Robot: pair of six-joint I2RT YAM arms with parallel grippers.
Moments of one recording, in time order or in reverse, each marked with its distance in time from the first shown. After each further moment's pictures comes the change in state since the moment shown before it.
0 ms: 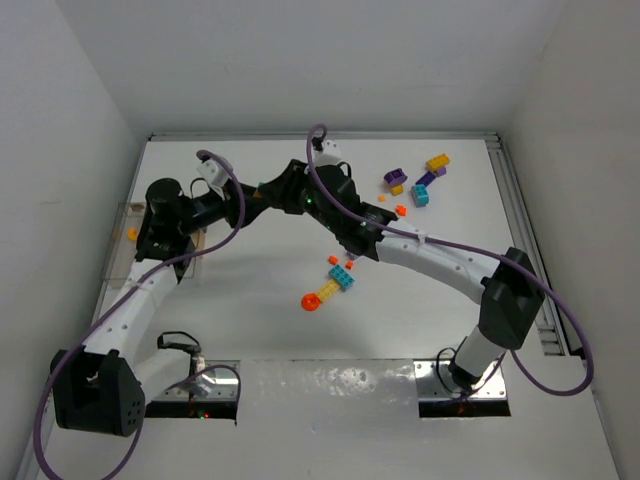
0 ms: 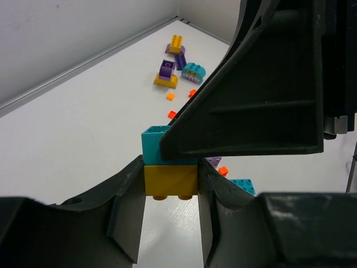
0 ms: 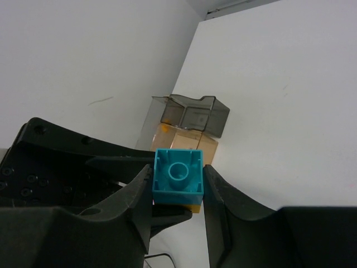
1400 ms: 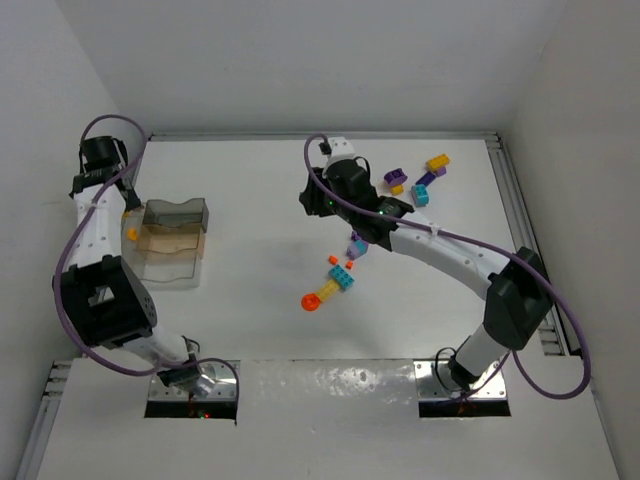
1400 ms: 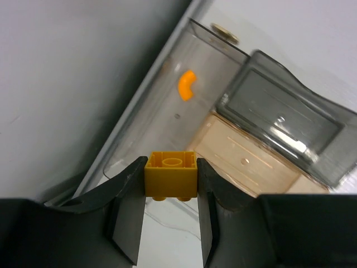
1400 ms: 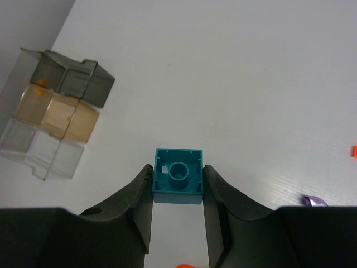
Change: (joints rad) left arm 0.483 0.481 0.625 -0.967 -1.136 0.002; right arm -0.130 -0.037 -0.049 -0.215 0.003 -0.359
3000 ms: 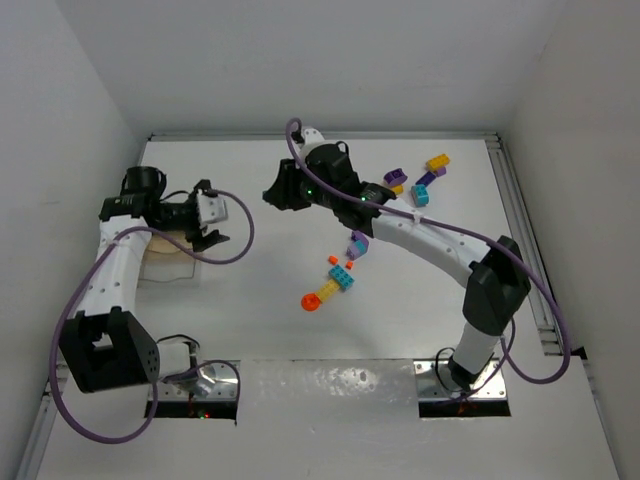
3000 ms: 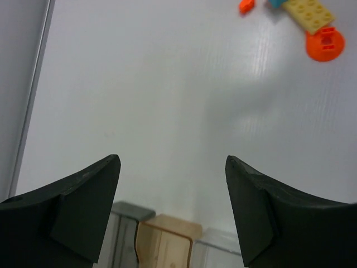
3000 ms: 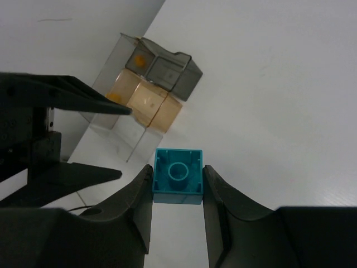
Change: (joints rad) left arm -0.201 -0.268 -0.225 -0.207 1.231 1.442; right arm 0.034 0.126 0.208 -0.021 -0.261 0.048
